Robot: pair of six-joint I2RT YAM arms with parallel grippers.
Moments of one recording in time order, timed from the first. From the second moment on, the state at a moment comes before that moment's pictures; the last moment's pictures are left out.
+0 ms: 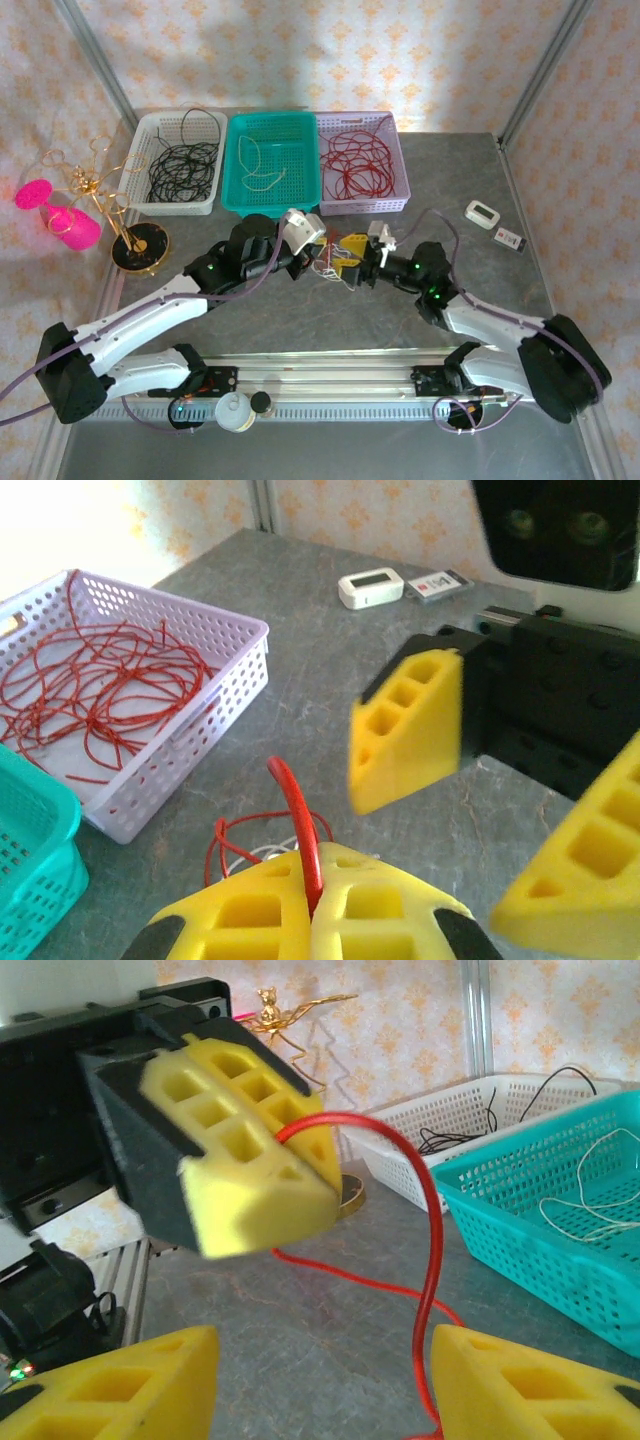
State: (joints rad) left arm -0.75 1.11 0.86 -0.15 0.14 0.11; right arm 0.61 1.17 0.37 0.82 -0.61 0.21
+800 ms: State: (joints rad) left arm -0.75 1.02 1.16 -0.29 0.09 0.01; right arm 0.67 1.56 0.52 0.87 -0.03 0.42
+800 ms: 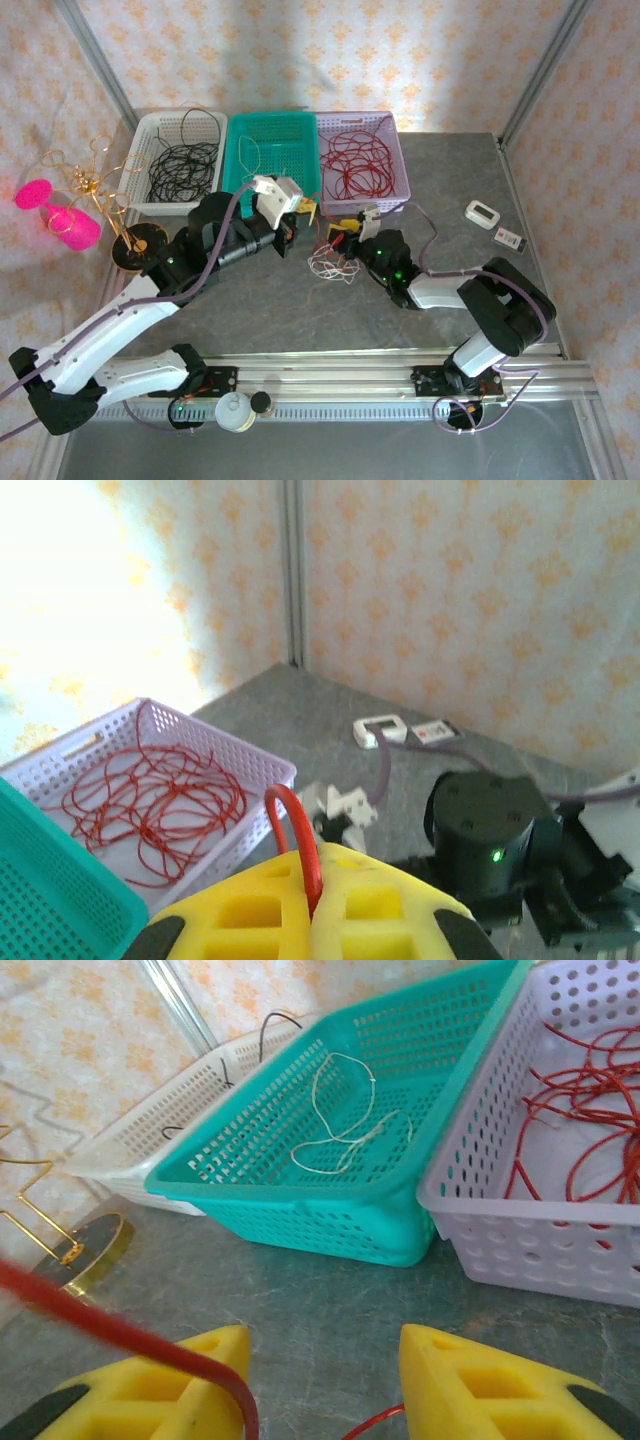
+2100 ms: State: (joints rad) left arm -0.75 1.02 1.46 -0.67 -0.36 0.00; right arm 0.49 1.21 0.25 0.69 0.54 0.54
